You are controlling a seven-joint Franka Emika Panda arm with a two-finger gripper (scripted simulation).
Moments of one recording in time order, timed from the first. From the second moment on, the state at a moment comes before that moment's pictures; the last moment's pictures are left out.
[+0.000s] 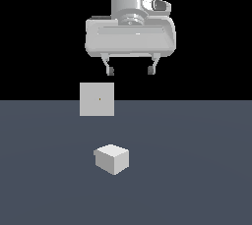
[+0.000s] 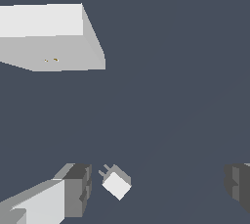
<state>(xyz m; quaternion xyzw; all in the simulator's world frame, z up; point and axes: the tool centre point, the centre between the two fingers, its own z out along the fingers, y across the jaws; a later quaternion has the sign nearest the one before) -0.010 -0.011 0.165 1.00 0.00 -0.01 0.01</state>
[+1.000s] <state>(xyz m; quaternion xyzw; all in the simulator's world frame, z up) -0.036 0.008 0.136 0.99 0.13 0.00 0.00</state>
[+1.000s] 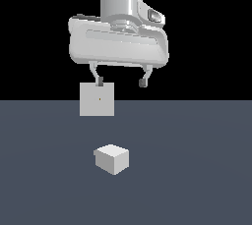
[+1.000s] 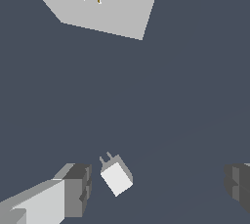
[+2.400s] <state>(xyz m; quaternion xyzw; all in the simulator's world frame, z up) -0.110 0.021 0.063 0.91 0.41 0.01 0.00</state>
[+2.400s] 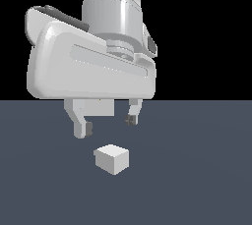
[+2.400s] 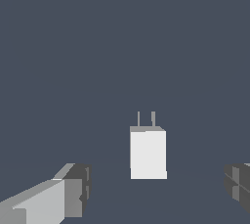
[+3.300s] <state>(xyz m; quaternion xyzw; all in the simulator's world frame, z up) -0.112 0.021 0.020 0.91 0.42 0.01 0.00</state>
